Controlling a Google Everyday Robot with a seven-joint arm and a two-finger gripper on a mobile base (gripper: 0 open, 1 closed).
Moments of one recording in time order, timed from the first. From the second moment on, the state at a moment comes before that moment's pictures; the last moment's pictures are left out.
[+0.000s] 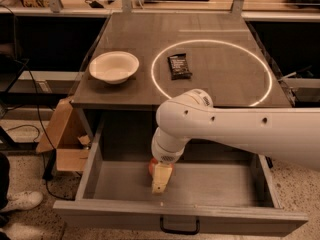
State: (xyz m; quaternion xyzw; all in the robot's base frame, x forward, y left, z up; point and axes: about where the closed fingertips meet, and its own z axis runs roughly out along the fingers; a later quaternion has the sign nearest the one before) arm 0.482 0.007 0.635 -0.69 0.71 0.07 0.13
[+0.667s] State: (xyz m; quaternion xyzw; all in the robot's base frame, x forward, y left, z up) arm 0.480 0.004 0.618 -0.69 0.71 0.08 0.12
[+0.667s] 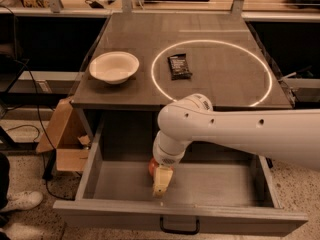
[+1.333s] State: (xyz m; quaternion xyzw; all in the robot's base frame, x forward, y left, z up) arm 0.479 0.006 0.612 -0.68 0.72 0.08 0.11
